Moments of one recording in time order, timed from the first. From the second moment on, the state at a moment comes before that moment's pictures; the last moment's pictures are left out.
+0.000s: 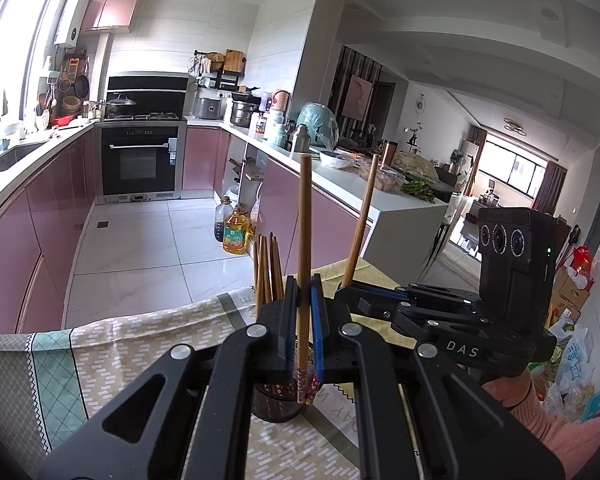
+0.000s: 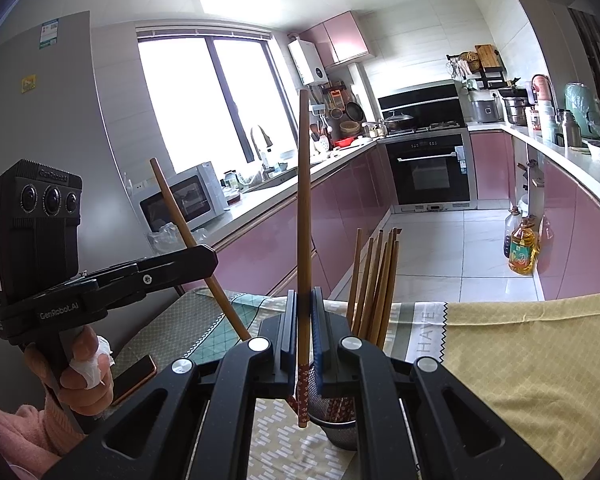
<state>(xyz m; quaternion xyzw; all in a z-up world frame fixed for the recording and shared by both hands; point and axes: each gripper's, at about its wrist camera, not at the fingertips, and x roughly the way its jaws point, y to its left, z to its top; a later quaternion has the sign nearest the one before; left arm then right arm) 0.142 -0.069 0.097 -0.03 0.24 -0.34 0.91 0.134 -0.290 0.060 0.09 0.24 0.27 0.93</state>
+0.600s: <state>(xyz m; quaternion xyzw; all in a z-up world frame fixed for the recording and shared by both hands) 0.150 -0.065 0.099 -0.04 0.24 -0.33 0.91 0.139 -0.296 0.062 0.09 0.24 0.26 0.93</state>
